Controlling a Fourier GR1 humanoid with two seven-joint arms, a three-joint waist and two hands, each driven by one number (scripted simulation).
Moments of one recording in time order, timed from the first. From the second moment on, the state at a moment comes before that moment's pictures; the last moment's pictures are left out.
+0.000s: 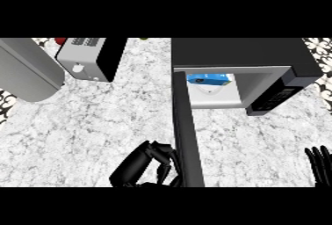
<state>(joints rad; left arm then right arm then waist) -0.02 0.00 -0.49 -1.61 -0.24 -0.17 -0.18 0.36 -0.18 -0.18 -1.51 -0.25 0.24 -0.75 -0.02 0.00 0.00</state>
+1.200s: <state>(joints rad) -0.62 0.01 -1.01 -1.08 0.26 0.34 -0.13 0.34 -0.34 -0.21 -1.82 -0.43 0.41 -0.55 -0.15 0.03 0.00</state>
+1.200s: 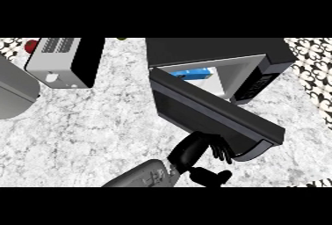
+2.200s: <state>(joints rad) -0.93 0.01 -0.91 -0.97 0.55 0.45 -0.24 0.26 -0.45 -0.19 -1.94 -0.56 0.50 -0.46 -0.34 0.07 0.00</state>
